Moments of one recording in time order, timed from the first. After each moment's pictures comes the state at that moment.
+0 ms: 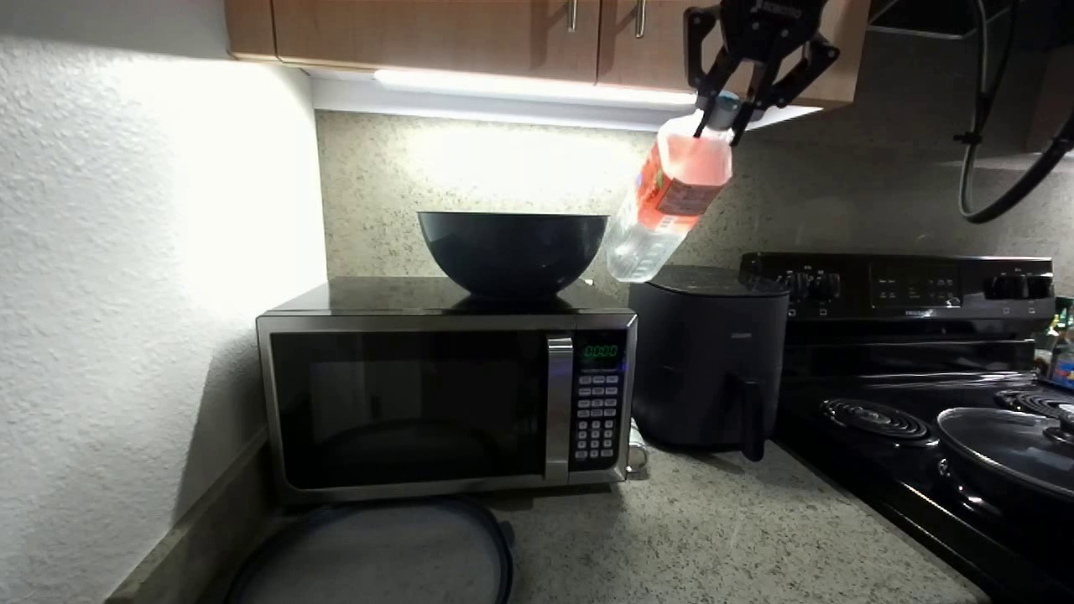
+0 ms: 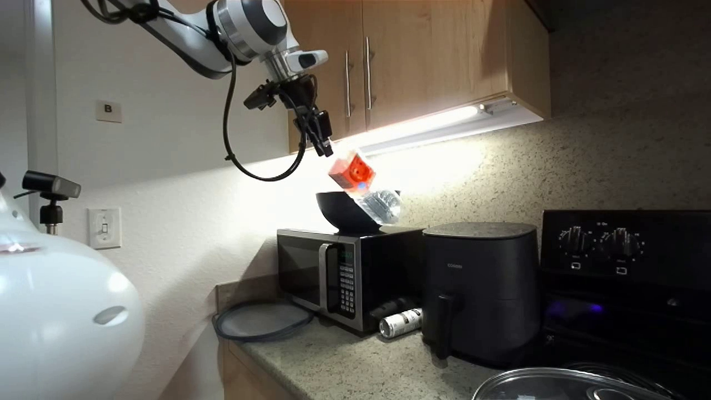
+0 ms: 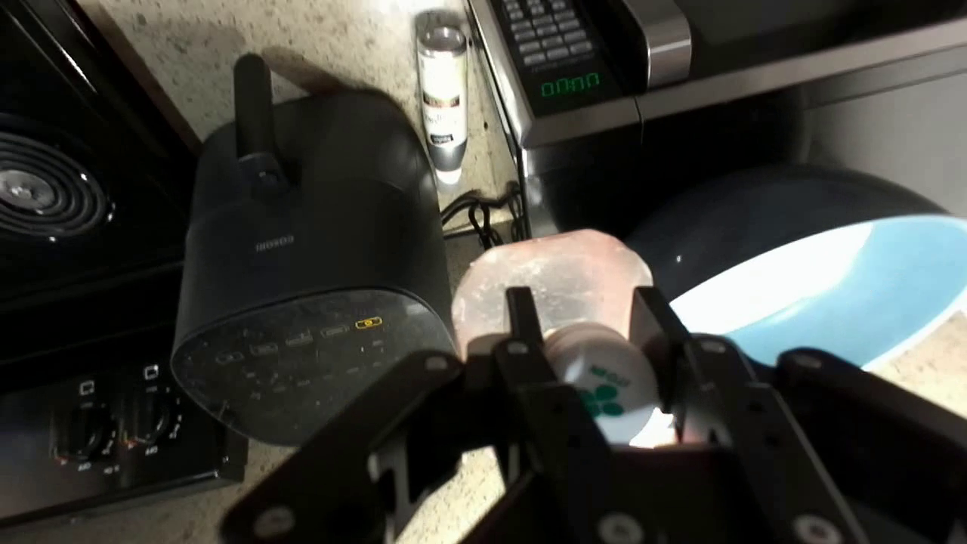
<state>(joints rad) -0.01 -0.51 0.25 -2.11 -0.12 2.16 0.79</state>
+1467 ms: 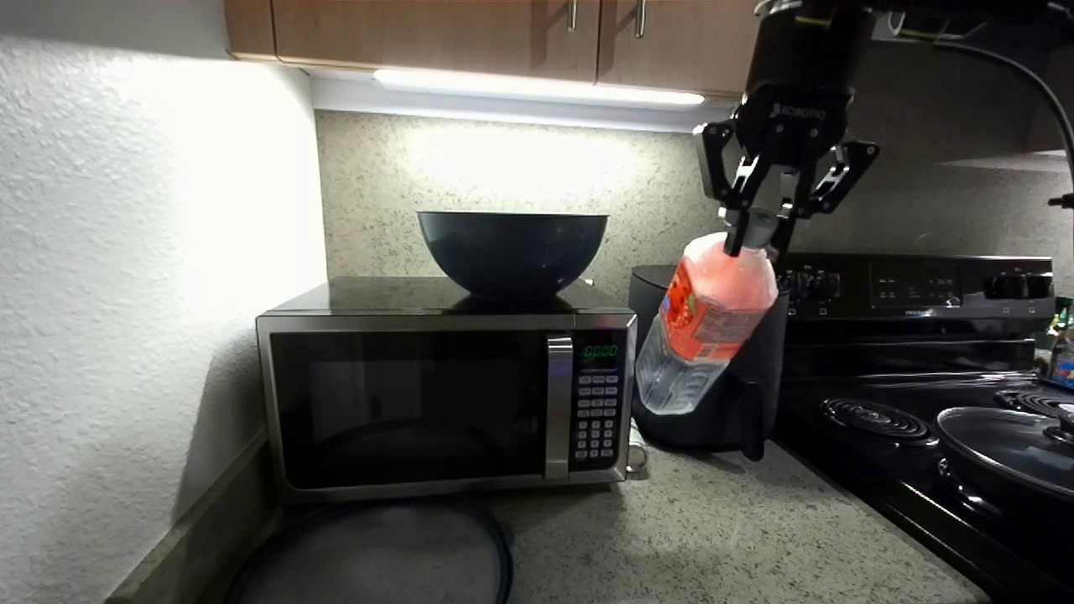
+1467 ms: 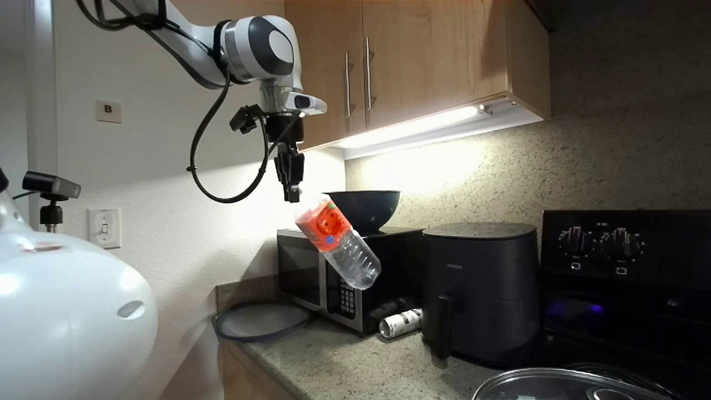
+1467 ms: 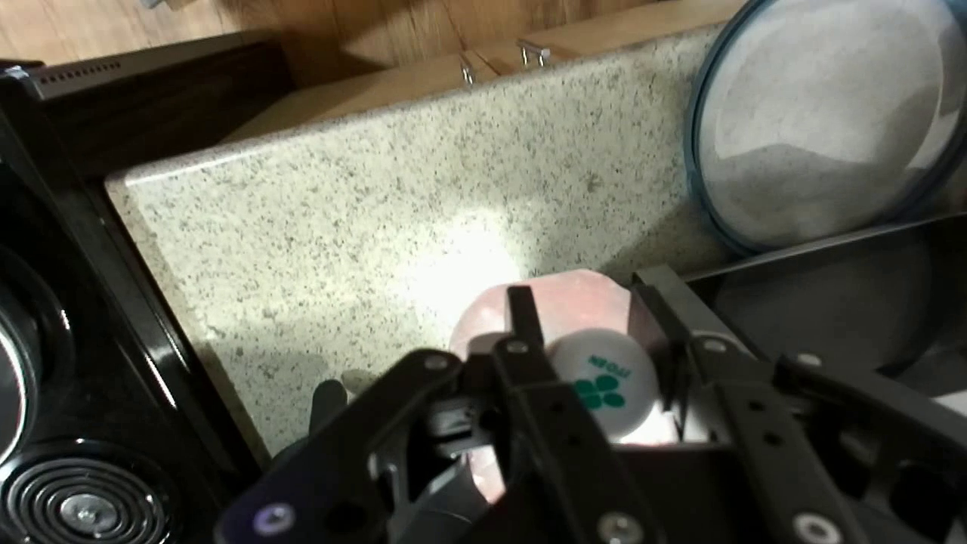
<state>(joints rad) 0.07 -0.47 0.21 -2.18 0.10 1.86 0.77</state>
